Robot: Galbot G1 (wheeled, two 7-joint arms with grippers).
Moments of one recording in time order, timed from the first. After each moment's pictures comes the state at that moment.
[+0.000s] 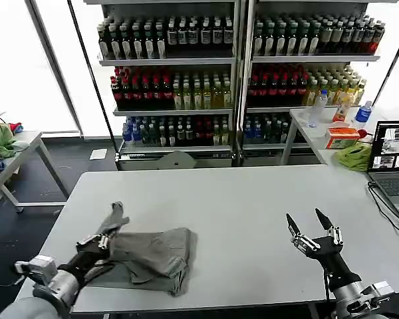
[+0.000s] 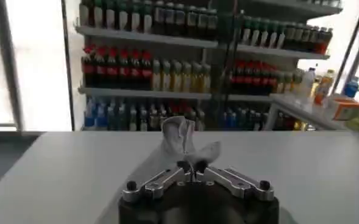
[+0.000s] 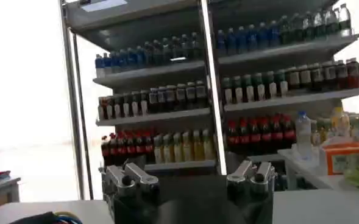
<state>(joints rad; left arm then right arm) 1.56 -0.96 -0.61 -2.21 -0.76 0.43 -0.07 -1.67 0.95 0.65 2.16 0.67 0.12 0.00</state>
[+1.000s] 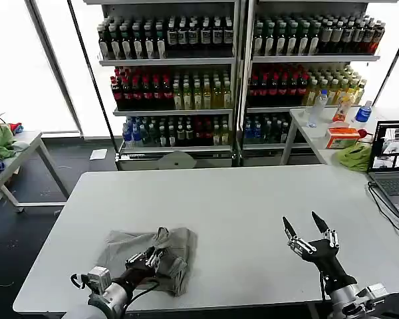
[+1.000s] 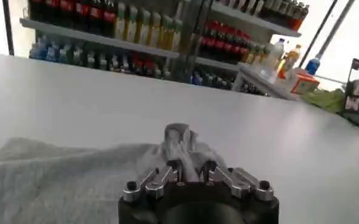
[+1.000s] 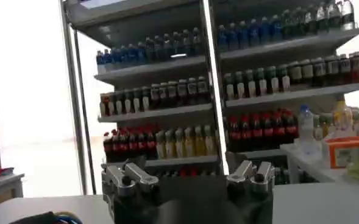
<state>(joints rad) 1.44 -1.02 -0.34 -2.13 -0.76 0.42 -0.16 -1.66 0.97 0.63 2.16 0.66 0.11 -0.01</state>
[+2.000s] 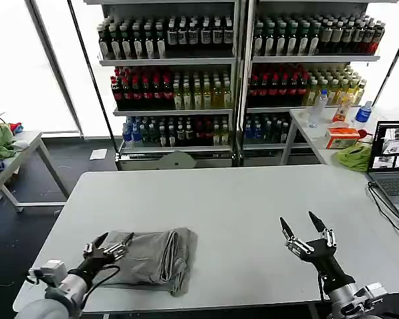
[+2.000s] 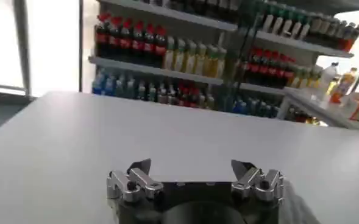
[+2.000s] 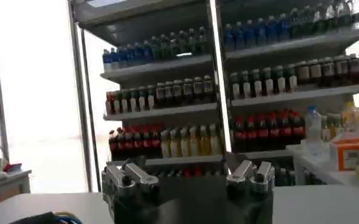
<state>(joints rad) 1.54 -1.03 -0.66 -2.09 -0.77 0.42 -0.05 -1.65 0.95 0.62 2.15 0.66 0.11 -0.01</state>
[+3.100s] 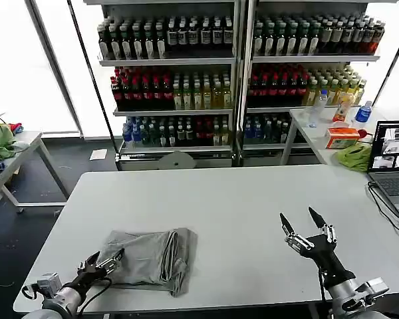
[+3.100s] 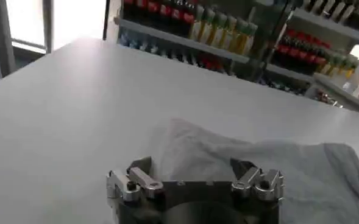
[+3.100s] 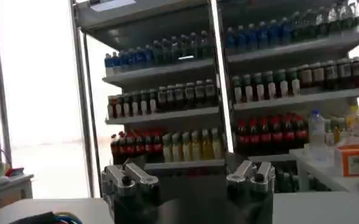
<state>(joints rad) 1.53 -1.12 -0.69 -1.93 -0.76 0.46 0.05 -1.63 0.93 0.62 2.17 0.68 0.11 -0.01</state>
